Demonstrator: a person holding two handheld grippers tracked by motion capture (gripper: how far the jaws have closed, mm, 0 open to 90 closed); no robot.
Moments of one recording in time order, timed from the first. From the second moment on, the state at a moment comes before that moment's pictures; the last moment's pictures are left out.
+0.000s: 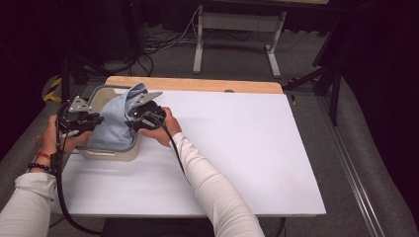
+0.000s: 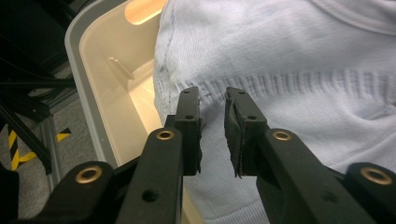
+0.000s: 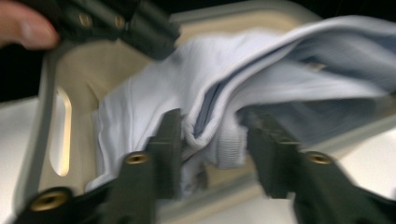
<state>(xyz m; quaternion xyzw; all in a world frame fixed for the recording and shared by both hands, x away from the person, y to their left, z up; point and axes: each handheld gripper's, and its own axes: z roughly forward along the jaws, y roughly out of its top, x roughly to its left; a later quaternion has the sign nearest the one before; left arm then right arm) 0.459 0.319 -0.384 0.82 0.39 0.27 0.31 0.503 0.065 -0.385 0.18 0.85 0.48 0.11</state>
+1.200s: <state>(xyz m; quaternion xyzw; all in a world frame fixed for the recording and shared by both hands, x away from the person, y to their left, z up) 0.446 0.298 -0.381 0.83 0.36 0.27 0.34 0.589 0.086 -0.365 0.25 0.80 0.49 0.23</state>
